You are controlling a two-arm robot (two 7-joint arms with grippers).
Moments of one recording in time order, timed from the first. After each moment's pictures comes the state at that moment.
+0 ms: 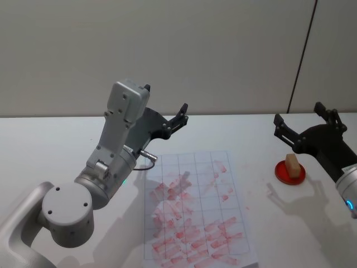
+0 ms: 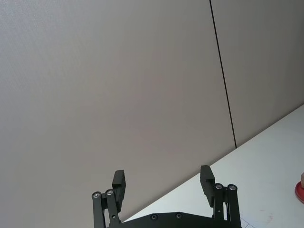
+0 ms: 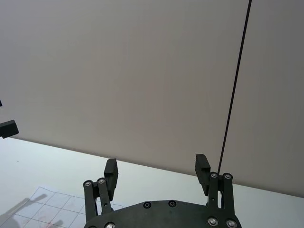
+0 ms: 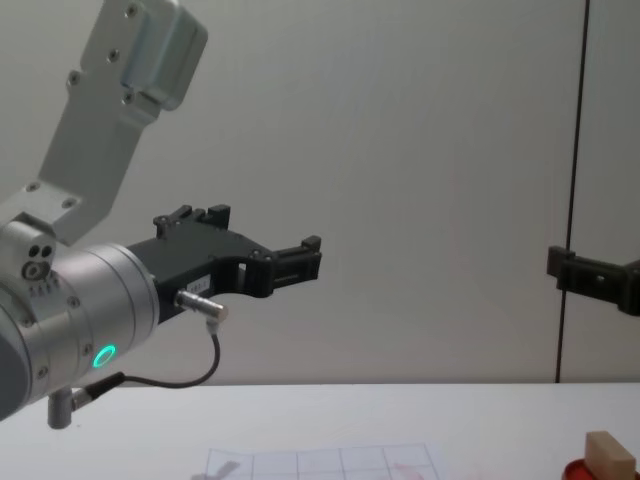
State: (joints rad) left arm -0.24 0.38 0.45 -1.63 -0.20 0.01 -0.01; right arm -0.01 0.34 -0.23 -1.77 0.29 0.03 0.07
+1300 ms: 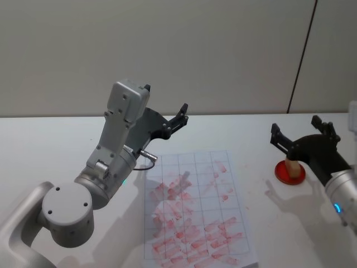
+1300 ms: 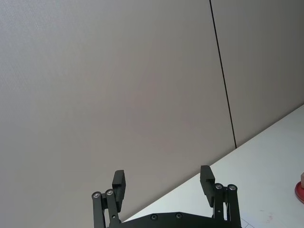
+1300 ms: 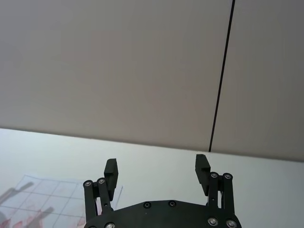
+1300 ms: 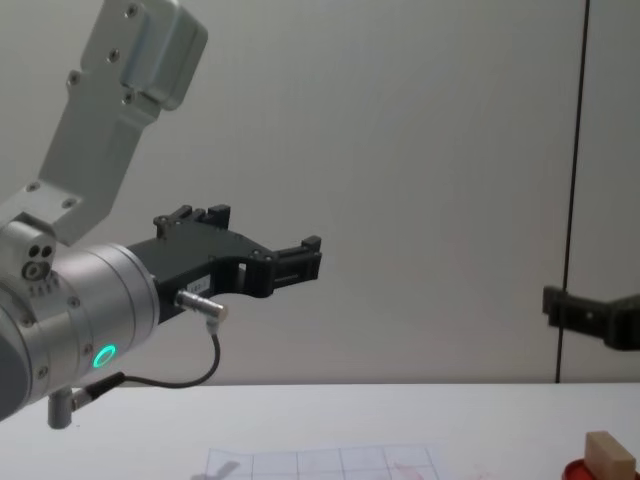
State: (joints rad) left arm -0.24 0.38 0.45 -1.63 -0.20 0.01 -0.01; right arm -0.01 0.29 -0.25 -1.76 0.27 0.14 -0.03
